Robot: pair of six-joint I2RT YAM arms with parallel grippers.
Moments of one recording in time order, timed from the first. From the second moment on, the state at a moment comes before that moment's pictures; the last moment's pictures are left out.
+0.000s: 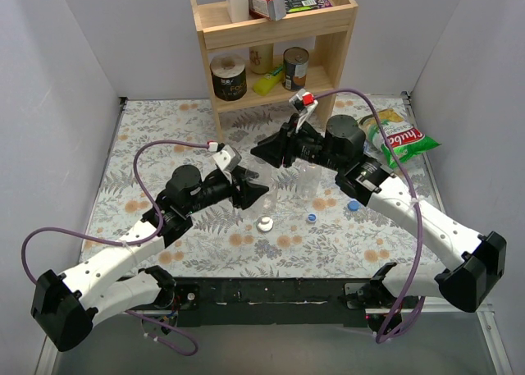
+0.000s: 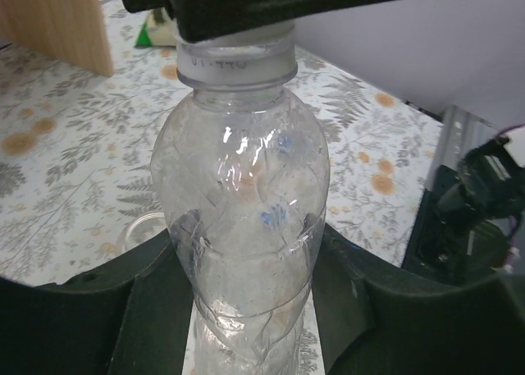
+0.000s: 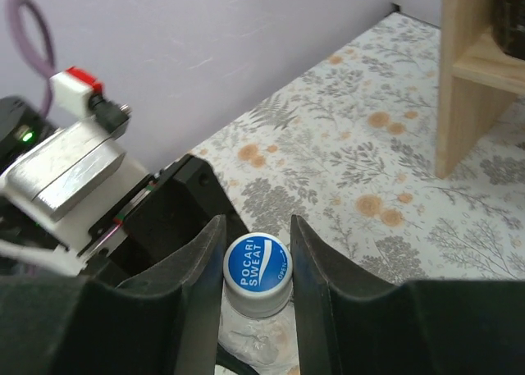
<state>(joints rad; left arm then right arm) -0.72 0.95 0.69 0.20 0.33 -0.17 0.79 1.26 1.20 0.02 -0.34 0.38</state>
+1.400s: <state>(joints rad) -0.71 0.95 0.70 0.19 0.50 -0.16 0.66 1.01 1.16 -0.05 -0.60 0.27</state>
